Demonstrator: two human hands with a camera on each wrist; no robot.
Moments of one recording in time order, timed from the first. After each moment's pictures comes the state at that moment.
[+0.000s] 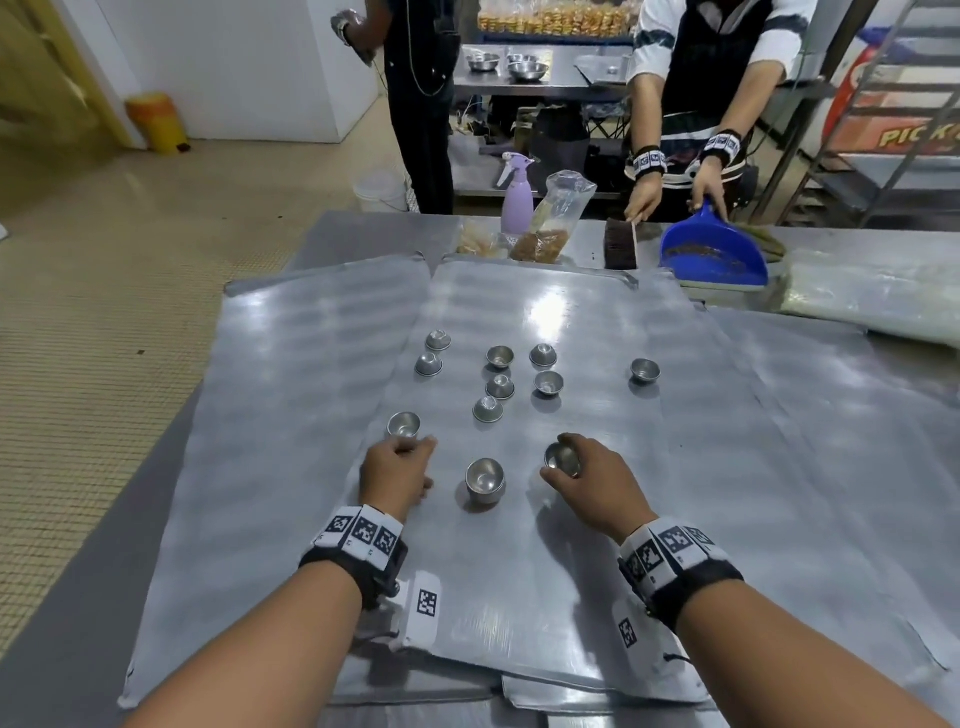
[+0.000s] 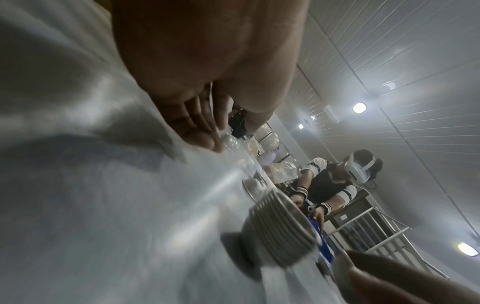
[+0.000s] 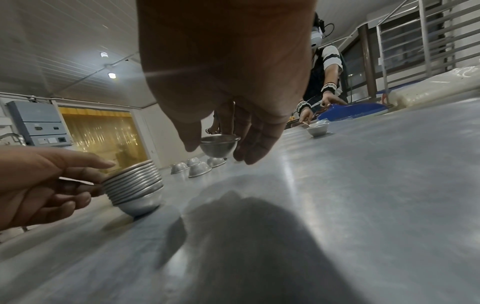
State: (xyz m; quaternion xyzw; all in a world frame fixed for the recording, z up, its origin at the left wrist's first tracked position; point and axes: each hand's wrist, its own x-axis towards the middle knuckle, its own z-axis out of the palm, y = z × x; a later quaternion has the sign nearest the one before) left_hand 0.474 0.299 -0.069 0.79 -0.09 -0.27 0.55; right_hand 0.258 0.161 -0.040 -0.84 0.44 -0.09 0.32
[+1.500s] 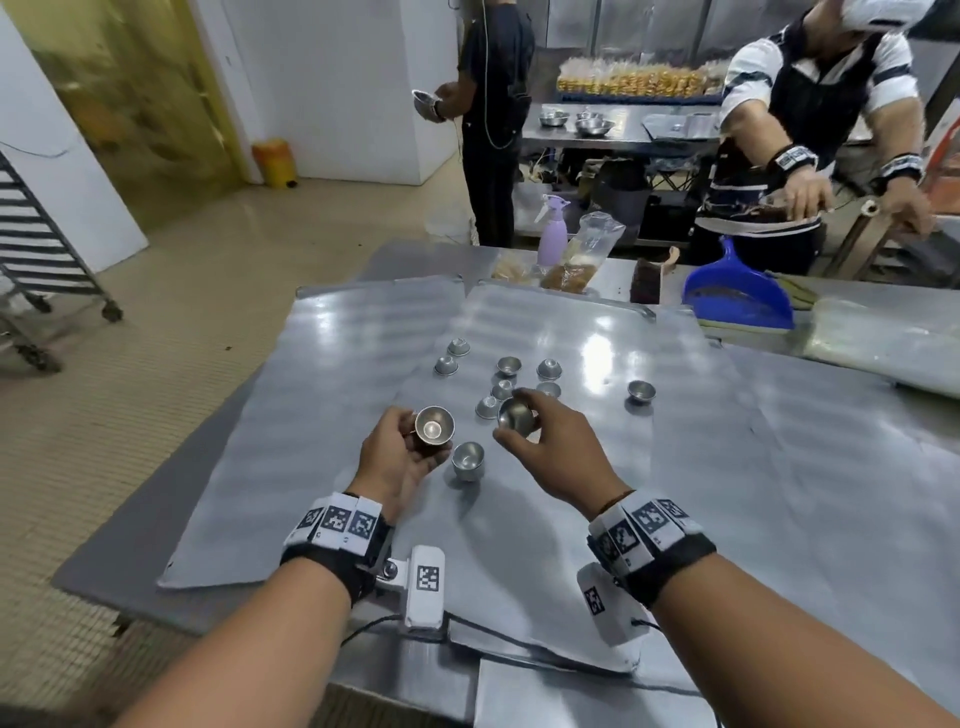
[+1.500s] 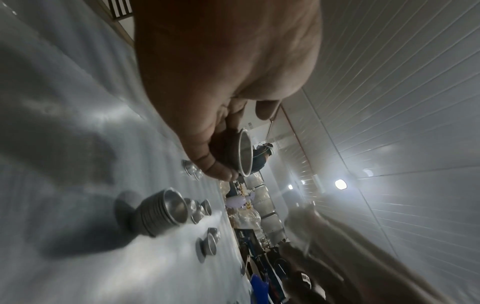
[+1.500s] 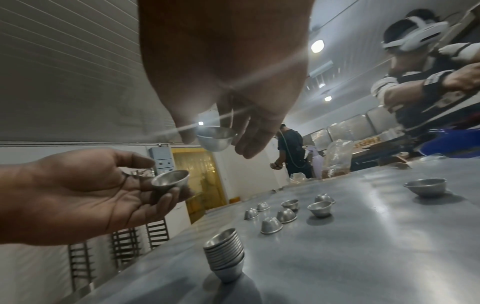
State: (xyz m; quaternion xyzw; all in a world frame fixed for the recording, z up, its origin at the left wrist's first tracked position) left_hand 0.379 0.327 0.029 0.55 0.06 -0.32 0.77; right_hand 0.237 0.188 0.041 -0.87 0.26 -0.22 0.36
